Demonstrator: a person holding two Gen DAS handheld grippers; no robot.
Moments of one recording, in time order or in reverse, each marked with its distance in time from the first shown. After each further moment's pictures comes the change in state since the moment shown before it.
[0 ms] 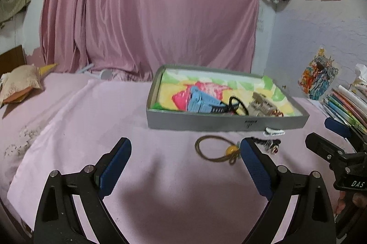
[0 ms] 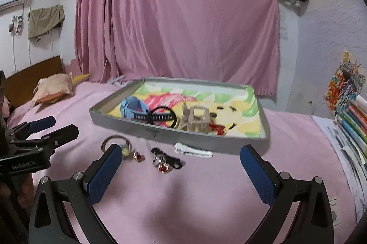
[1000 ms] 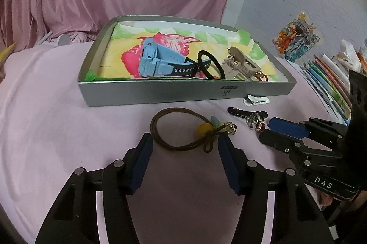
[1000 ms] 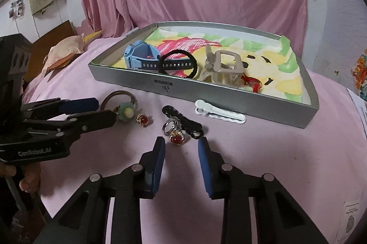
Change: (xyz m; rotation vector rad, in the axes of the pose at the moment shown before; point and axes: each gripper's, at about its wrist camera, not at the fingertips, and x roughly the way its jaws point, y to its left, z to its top) left arm 0.068 -0.019 0.013 0.059 0.313 -0.225; right arm 0.059 0.001 -0.011 -0.007 0.335 0.139
